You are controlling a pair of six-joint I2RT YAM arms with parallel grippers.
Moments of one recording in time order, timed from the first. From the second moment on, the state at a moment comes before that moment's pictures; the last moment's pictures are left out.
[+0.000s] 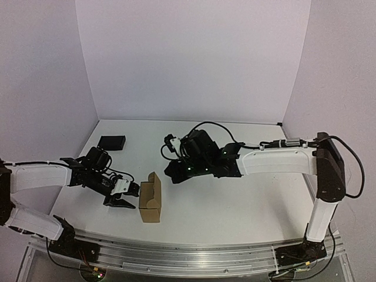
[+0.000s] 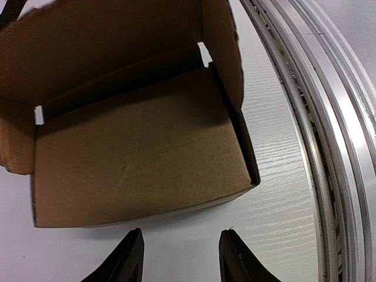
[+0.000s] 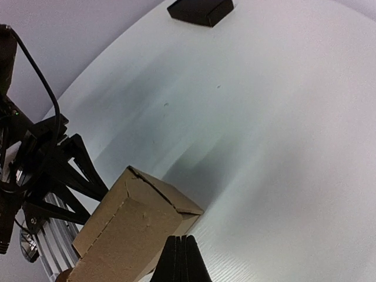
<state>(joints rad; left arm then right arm) -0.51 1.23 0.59 -0.39 0.68 1.13 1.05 1.88 1.40 -0.17 -0.01 0.40</state>
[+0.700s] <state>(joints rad) -0.54 1.35 0.54 -0.18 0.80 1.08 1.10 2.07 1.55 -0.18 -0.16 0.55</state>
